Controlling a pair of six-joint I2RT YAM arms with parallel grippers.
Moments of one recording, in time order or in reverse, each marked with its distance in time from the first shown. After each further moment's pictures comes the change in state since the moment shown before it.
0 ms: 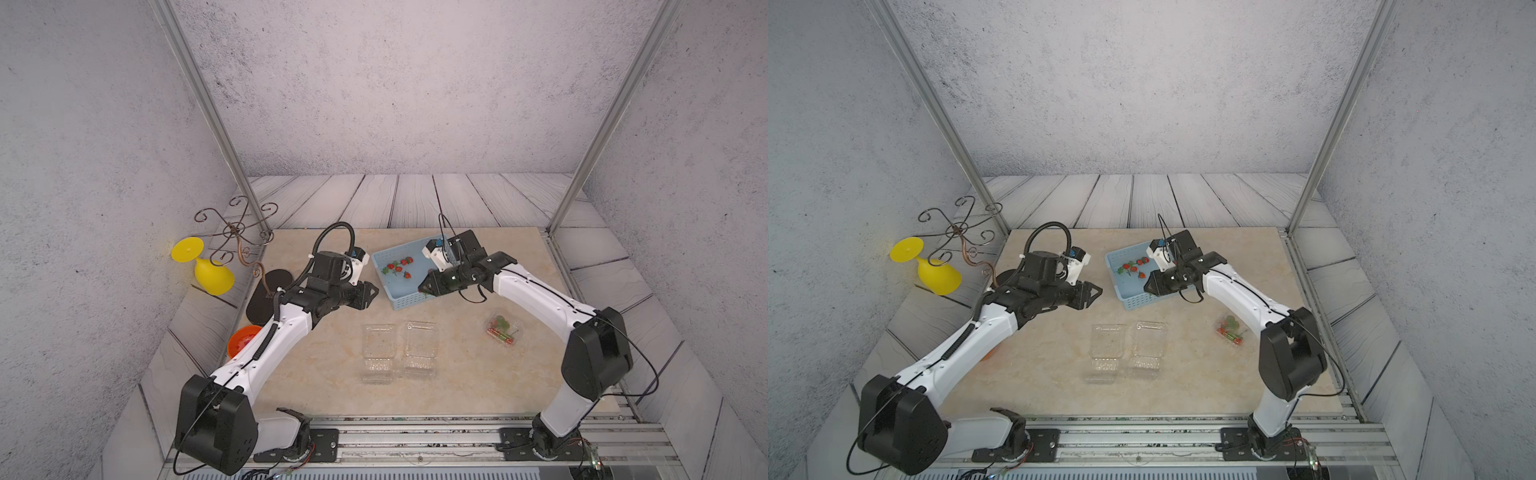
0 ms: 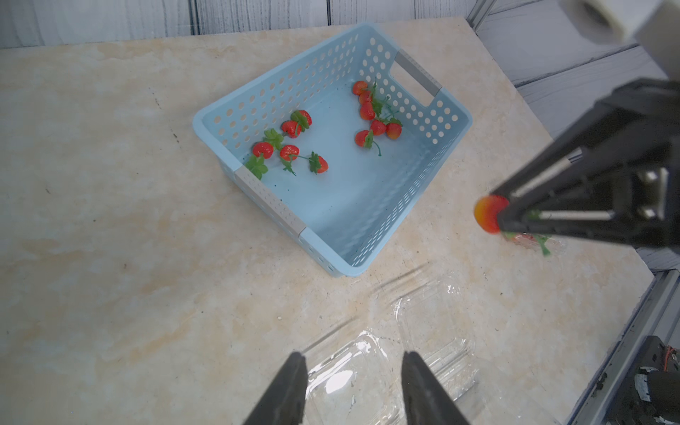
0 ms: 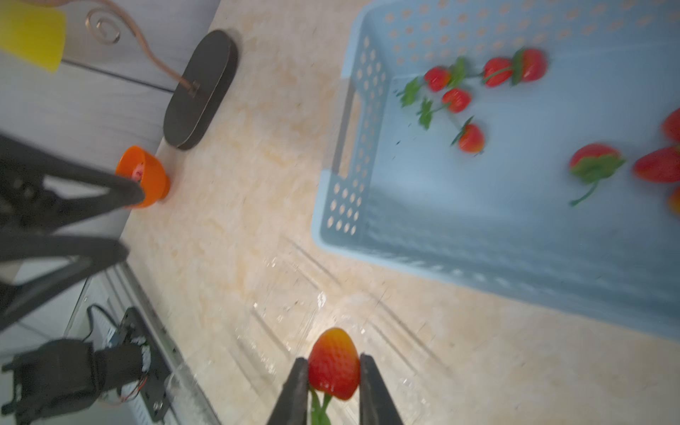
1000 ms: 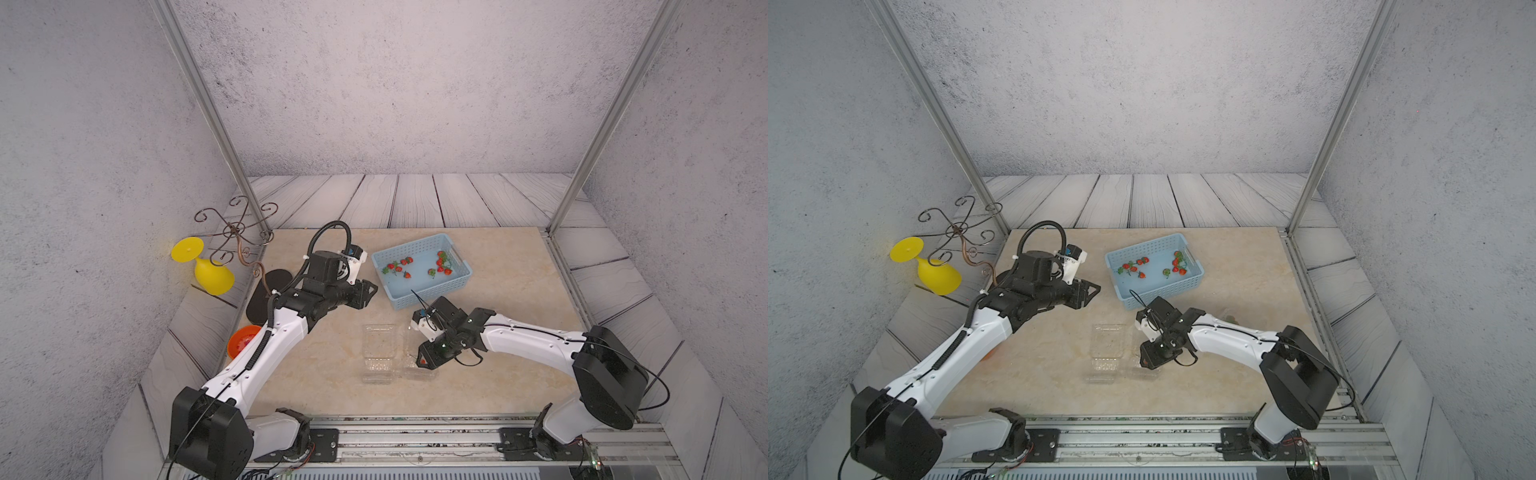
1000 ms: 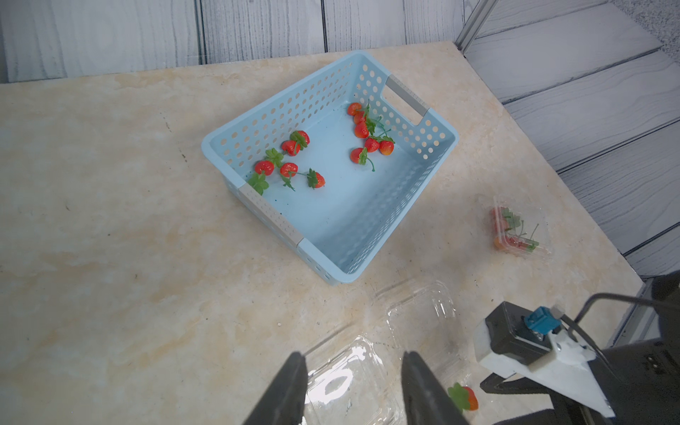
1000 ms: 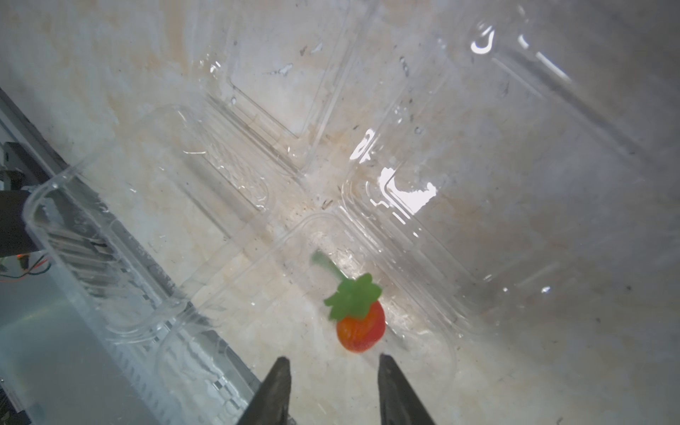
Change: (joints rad) left arm 0.000 -0.050 0.000 0.000 -0.001 -0.005; right arm 0.282 -0.090 -0.404 0.053 0.151 0.136
